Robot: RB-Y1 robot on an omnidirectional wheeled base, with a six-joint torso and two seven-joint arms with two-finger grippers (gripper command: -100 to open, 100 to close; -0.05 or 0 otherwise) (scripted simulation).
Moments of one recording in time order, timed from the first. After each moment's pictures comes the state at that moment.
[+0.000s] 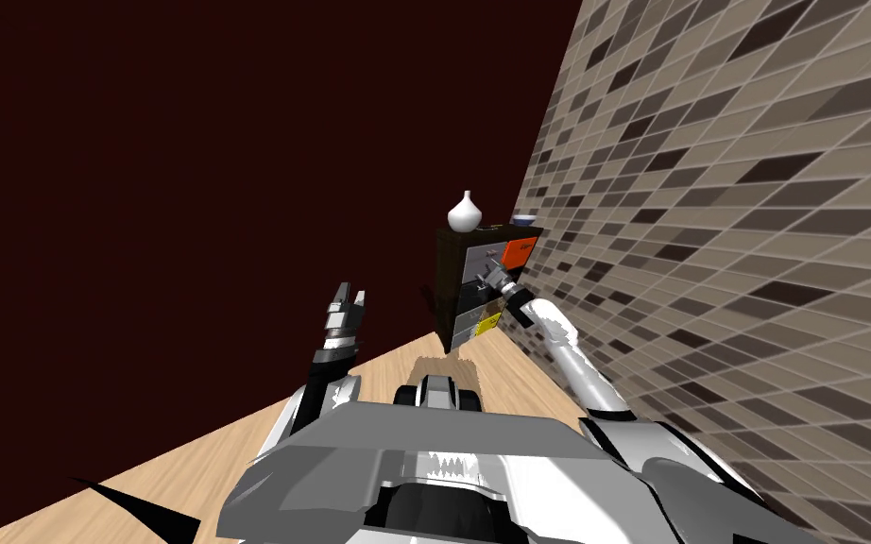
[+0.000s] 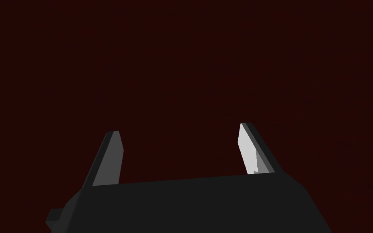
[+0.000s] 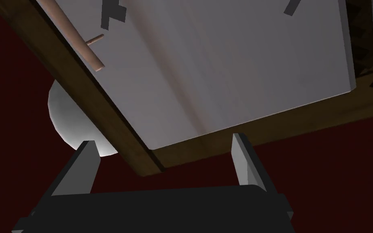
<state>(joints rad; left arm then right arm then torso) 0.55 -0.02 0.05 -2.22 -0.12 -0.47 0.16 -0.28 -0.52 0.03 -1.61 1.27 -0.28 0.80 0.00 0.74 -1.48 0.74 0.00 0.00</state>
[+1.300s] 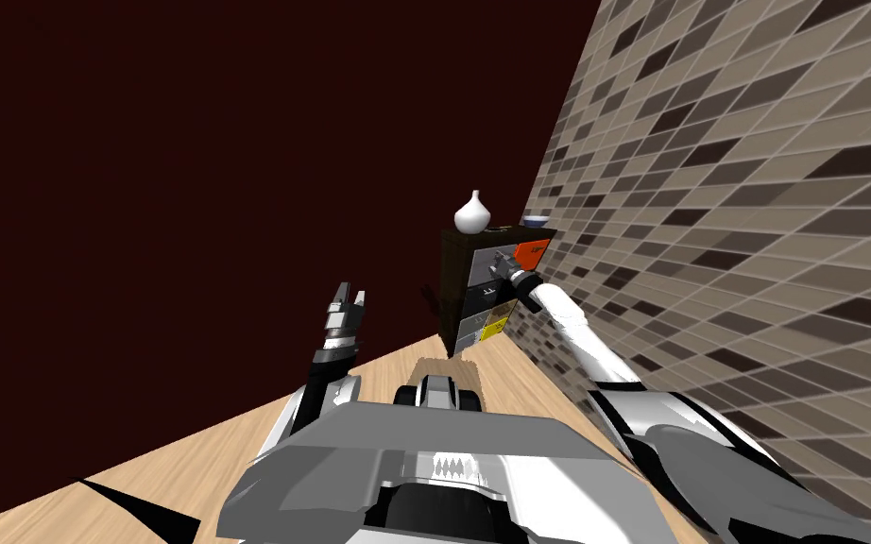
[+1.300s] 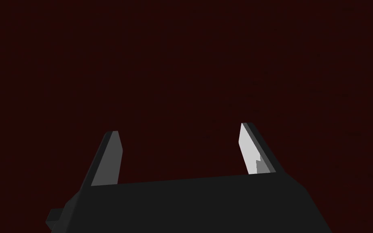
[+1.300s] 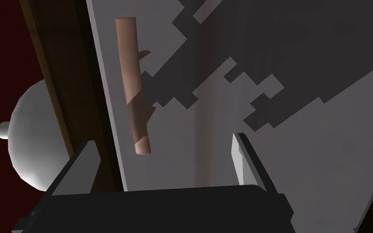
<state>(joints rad) 0.55 -0.02 0.05 -2.22 -0.12 -0.47 0.16 -0.43 -0.66 0.03 -1.46 1.50 -0.26 0.91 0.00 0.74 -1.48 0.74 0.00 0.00</state>
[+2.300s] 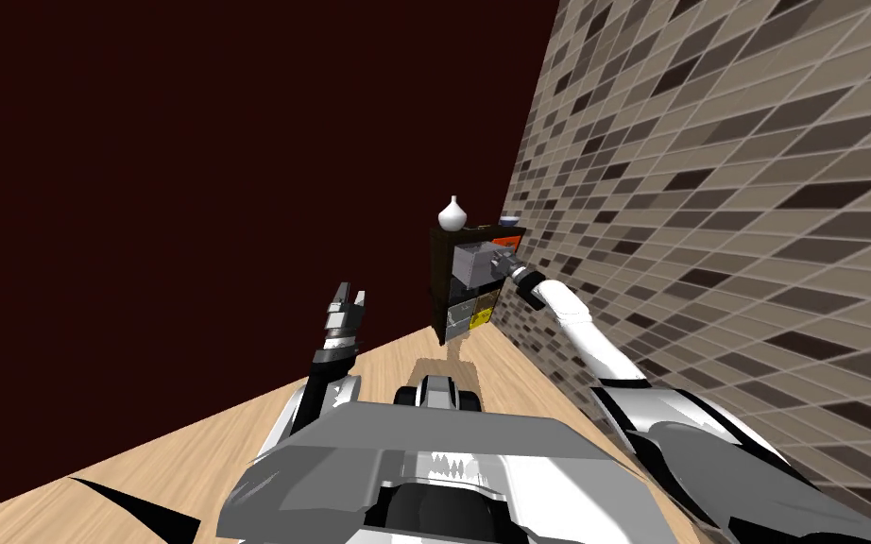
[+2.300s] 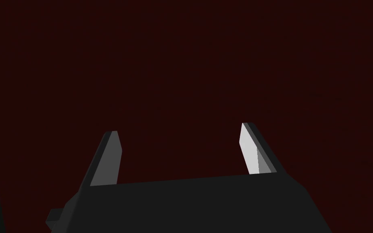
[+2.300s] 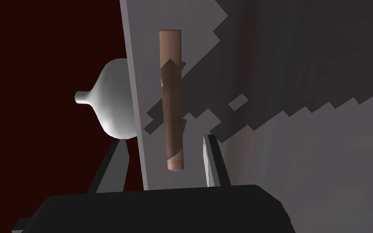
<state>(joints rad) 0.55 -0.02 0.05 -2.22 -0.12 -0.47 0.16 -0.45 -0.69 0.03 -1.47 1.48 -0.29 0.89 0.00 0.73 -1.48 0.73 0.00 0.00</state>
